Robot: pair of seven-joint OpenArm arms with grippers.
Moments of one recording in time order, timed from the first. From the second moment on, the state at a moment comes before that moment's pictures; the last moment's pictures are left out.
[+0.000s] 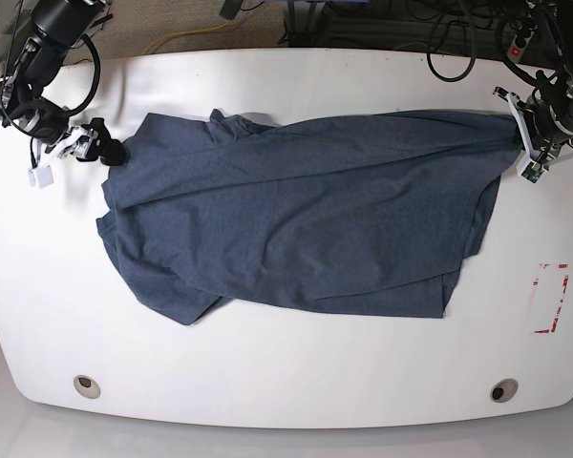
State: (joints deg) left arm 18.4 -24.9 -28.8 114.0 -26.9 -42.8 74.8; right arm -7.0 18.9 44.3 77.0 61.1 40.9 -80.3
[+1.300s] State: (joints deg) left arm 19.5 -24.7 -25.2 114.0 -26.9 -42.8 74.6; right arm -25.5 7.9 45.4 103.3 62.7 41.0 -80.0
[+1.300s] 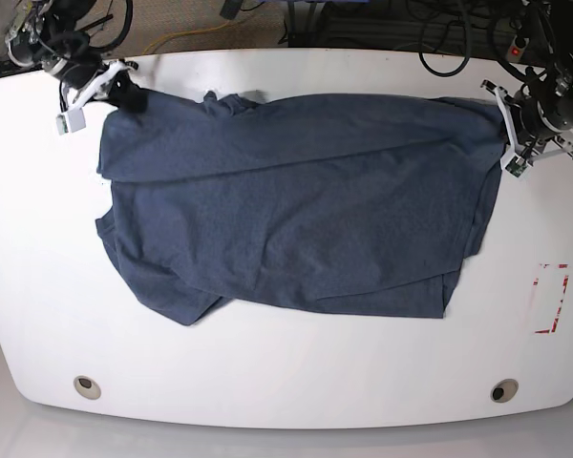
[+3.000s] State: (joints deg) left arm 5.2 -17.7 -36.0 114.0 -26.3 -42.8 74.9; right arm -23.4 8.8 50.4 103.7 66.0 40.9 -80.7
